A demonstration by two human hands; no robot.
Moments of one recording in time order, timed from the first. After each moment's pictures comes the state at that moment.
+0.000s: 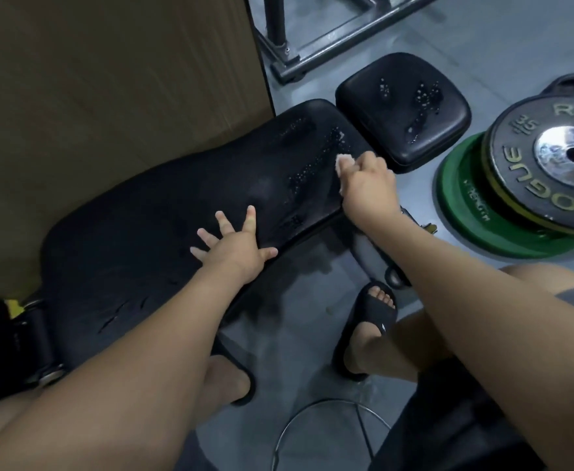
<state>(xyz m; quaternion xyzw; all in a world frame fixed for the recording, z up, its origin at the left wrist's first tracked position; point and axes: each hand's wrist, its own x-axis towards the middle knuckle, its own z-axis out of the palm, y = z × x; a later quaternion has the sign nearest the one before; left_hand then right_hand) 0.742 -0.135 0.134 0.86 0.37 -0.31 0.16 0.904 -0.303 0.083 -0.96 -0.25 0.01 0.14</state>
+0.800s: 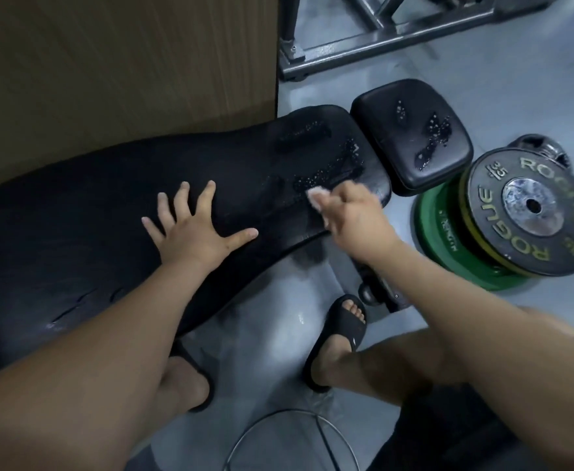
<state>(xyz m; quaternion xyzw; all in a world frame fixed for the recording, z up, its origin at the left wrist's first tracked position) 0.715 -0.065 0.098 0.89 0.40 -0.12 0.19 0.883 -0.292 0.085 -0.89 -0.44 -0.04 0.13</state>
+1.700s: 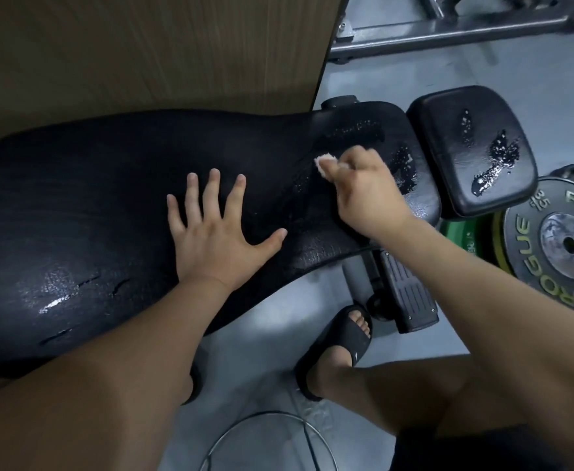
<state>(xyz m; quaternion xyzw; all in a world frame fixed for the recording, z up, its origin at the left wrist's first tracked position) 0.709 -0.071 0.073 0.92 0.37 0.00 0.08 0.922 -0.206 0.090 -0.85 -0.51 -0.02 0.14</state>
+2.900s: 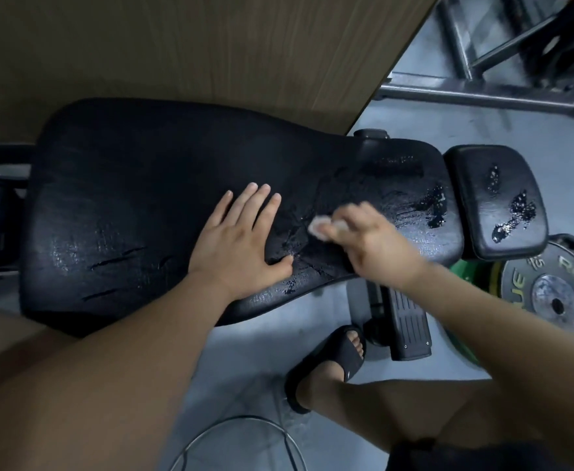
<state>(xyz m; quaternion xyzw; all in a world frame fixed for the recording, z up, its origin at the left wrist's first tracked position) 0.659 -0.046 0.075 0.96 0.26 0.00 0.10 0.869 -0.199 0.104 -0.69 -0.71 0.06 0.10</state>
